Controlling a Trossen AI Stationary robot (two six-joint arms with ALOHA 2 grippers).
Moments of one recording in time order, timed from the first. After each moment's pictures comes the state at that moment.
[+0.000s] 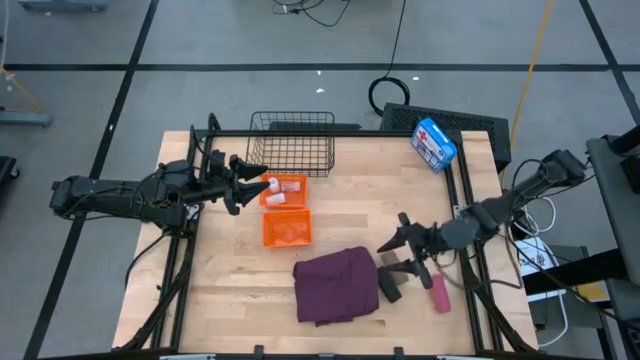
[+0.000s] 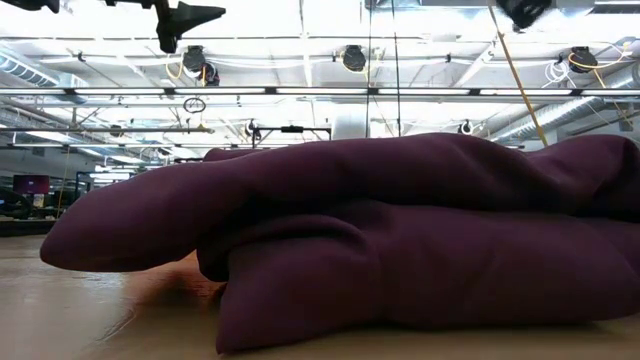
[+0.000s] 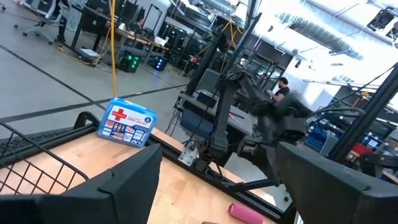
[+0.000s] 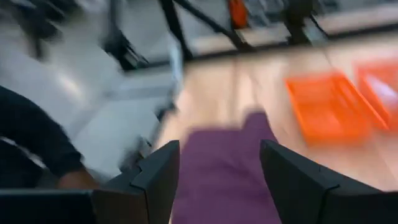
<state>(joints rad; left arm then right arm) 0.03 0.73 0.58 0.27 -0.15 -0.48 0.54 0.98 0.73 -0.08 0.23 0.39</state>
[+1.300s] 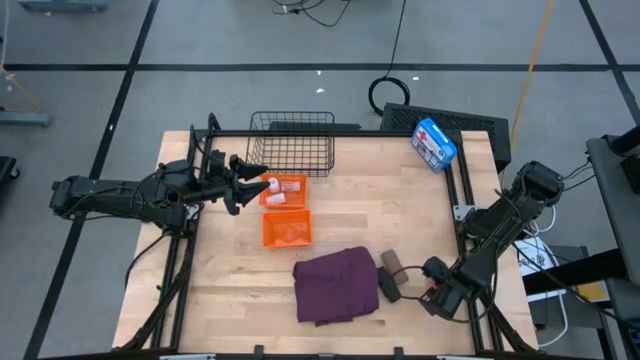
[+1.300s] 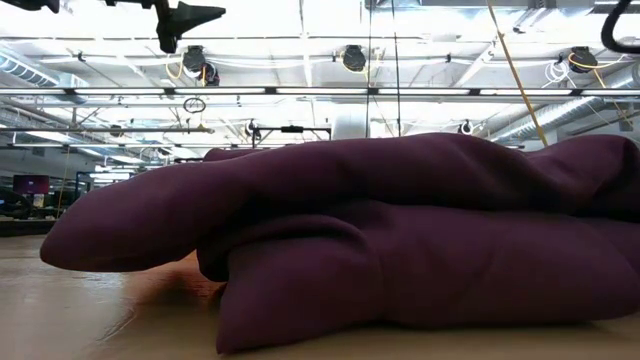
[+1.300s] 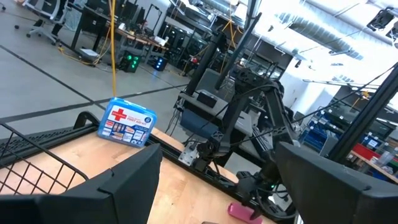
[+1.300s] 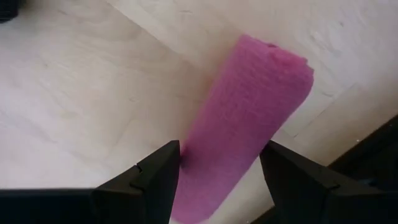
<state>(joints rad) 0.03 0.73 0.58 0.27 -0.15 -0.48 0.92 1.43 0.76 -0.79 -0.14 1.86</state>
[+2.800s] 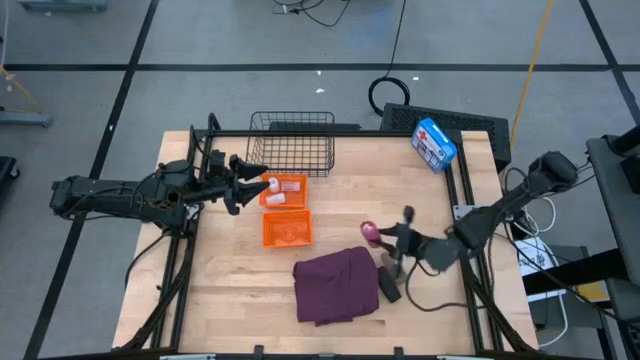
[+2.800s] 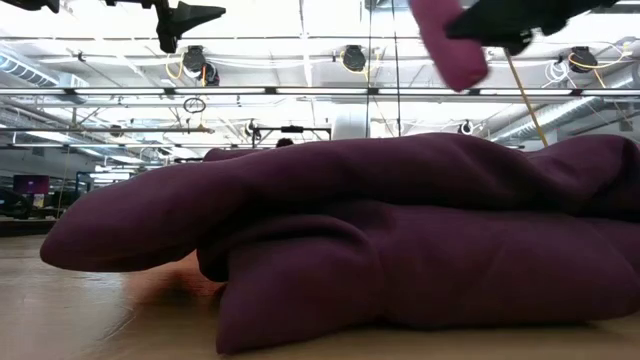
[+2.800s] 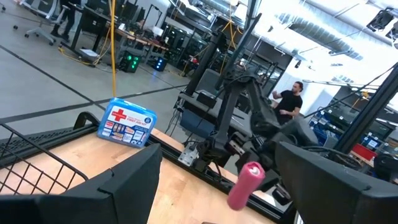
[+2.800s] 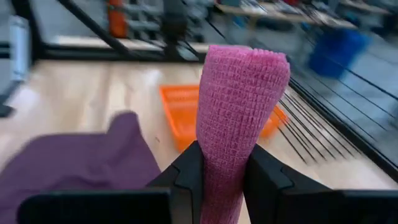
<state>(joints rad) 0.03 0.73 0.58 0.27 -0.15 -0.48 0.58 1.15 0.63 0.12 0.83 0.18</state>
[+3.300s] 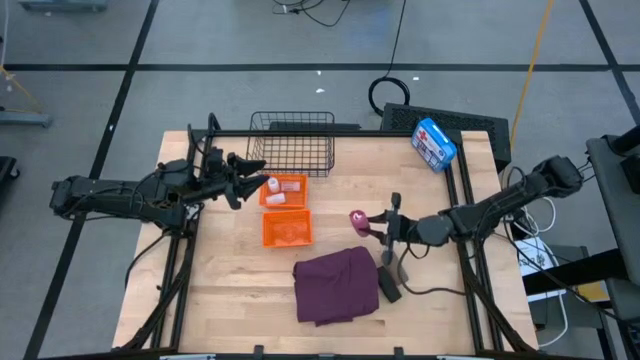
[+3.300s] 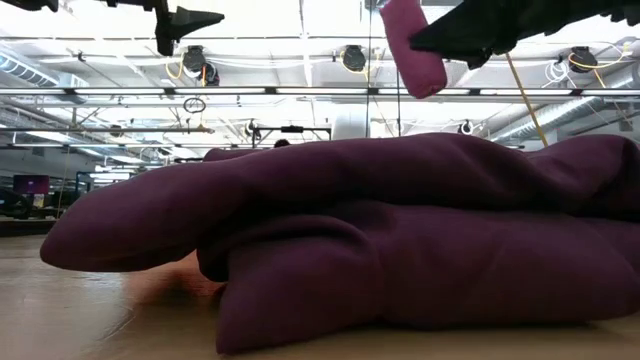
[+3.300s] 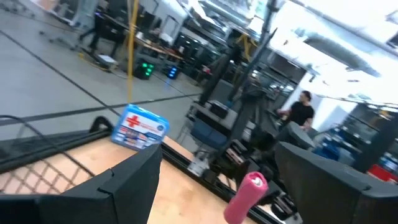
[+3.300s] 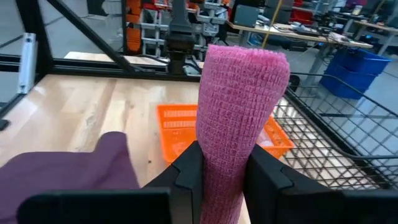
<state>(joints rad) 0.03 0.73 0.58 0.28 -0.23 -0.51 0.38 1.15 0.56 0.36 0.57 0.00</state>
